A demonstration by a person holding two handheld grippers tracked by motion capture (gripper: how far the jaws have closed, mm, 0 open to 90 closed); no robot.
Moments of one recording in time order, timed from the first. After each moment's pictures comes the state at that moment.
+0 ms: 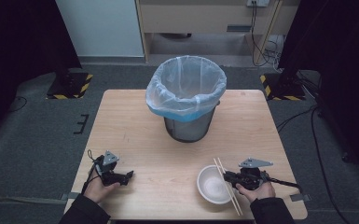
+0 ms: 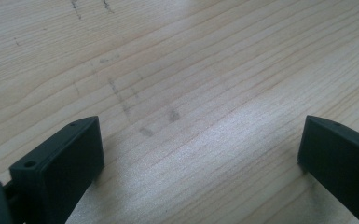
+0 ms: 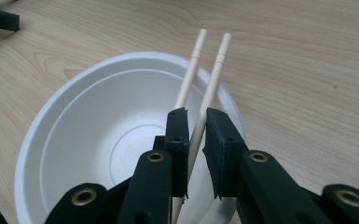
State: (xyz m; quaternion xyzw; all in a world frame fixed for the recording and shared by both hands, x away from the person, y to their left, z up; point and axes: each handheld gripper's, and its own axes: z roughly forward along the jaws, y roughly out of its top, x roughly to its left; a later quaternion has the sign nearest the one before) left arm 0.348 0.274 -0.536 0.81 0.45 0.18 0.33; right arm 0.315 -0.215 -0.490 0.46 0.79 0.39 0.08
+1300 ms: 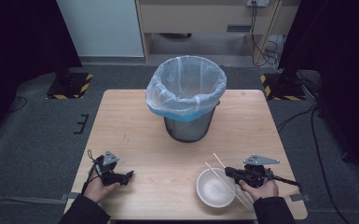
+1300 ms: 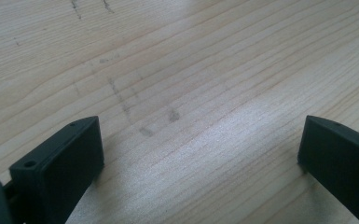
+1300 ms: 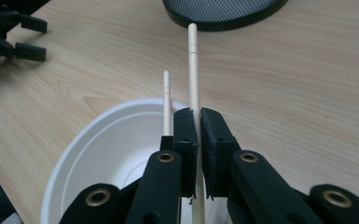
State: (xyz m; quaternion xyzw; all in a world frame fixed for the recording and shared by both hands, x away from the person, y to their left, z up) left arm 0.348 0.274 -0.536 0.81 0.45 0.18 0.33; right arm 0.316 -0.221 -0.473 0.45 0.77 0.44 0.09
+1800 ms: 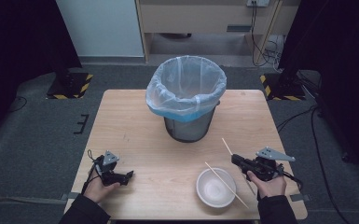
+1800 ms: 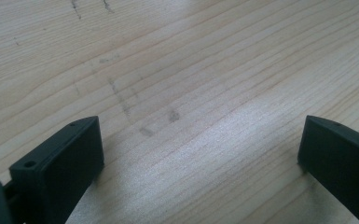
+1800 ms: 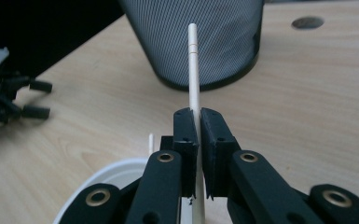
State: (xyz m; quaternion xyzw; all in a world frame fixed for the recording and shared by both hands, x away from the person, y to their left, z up) left arm 0.348 0.274 -0.536 0.81 0.45 0.18 0.33; right arm 0.324 -0.241 -0.450 0.46 0.72 0.51 0.14
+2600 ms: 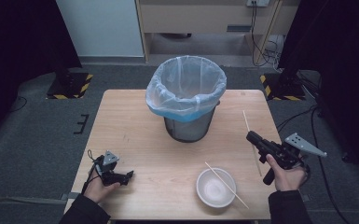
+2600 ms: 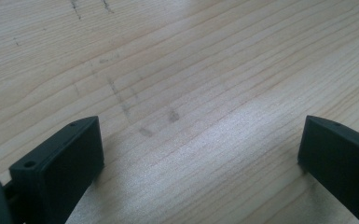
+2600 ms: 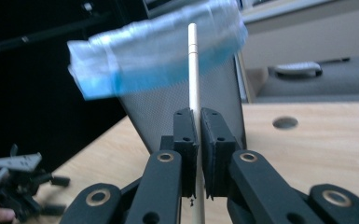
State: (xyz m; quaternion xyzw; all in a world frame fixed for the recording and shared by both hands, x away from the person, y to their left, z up) left arm 0.348 0.274 -0.536 0.81 0.45 0.18 0.33; right arm 0.333 -0.271 -0.395 0.44 0.61 0.63 0.19
